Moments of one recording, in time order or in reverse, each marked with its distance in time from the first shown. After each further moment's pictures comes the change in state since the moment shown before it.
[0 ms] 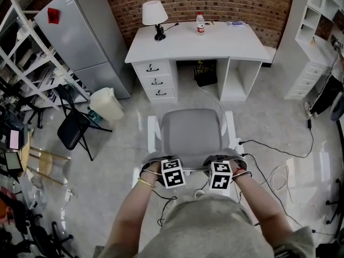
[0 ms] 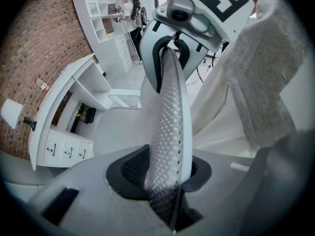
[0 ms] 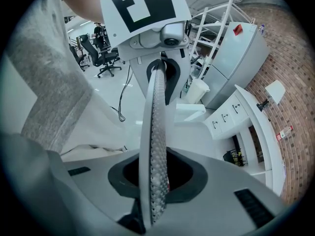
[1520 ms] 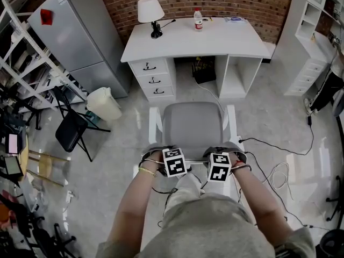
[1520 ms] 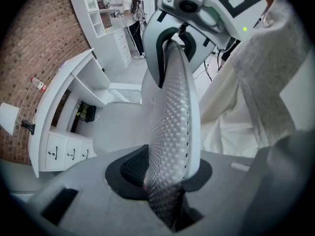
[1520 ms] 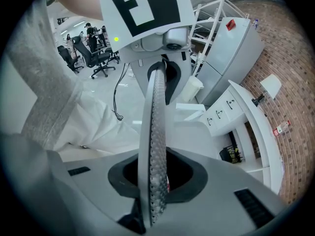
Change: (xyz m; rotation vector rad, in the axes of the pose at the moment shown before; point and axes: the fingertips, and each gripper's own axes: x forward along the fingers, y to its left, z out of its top) left arm 0.007 0.058 -0.001 0.024 0.056 -0.021; right arm 0.009 -0.053 -0.004 0.044 0.020 -0.024
